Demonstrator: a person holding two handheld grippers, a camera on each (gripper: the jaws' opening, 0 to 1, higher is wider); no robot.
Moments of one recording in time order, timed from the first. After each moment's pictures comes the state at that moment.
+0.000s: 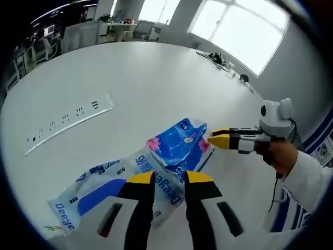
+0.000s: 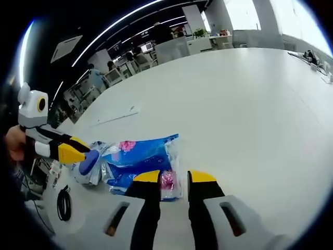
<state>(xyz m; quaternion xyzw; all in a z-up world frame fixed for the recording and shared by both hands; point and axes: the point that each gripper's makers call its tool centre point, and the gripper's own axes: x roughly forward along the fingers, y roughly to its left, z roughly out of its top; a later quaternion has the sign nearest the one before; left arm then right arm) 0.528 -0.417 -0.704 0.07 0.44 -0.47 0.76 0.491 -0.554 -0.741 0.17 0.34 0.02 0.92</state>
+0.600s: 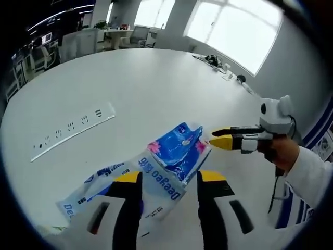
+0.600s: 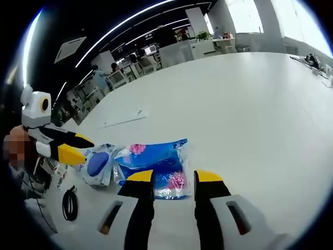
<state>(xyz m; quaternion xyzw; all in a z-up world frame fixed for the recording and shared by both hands) 0.530 -0.408 -0.684 0.06 0.42 -0.48 0.77 0.484 -0.543 -0.717 0.17 0.33 0.03 0.93</state>
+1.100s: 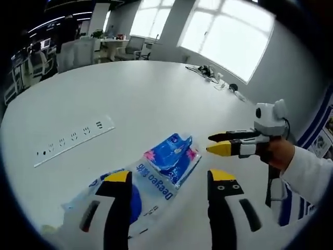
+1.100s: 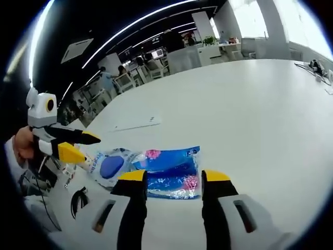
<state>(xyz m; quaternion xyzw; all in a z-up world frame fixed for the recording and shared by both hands) 0.525 -0.400 -0.649 0.04 0.38 -0.50 0.78 0.479 -0.527 -0.683 0.17 0.31 0.06 0.94</state>
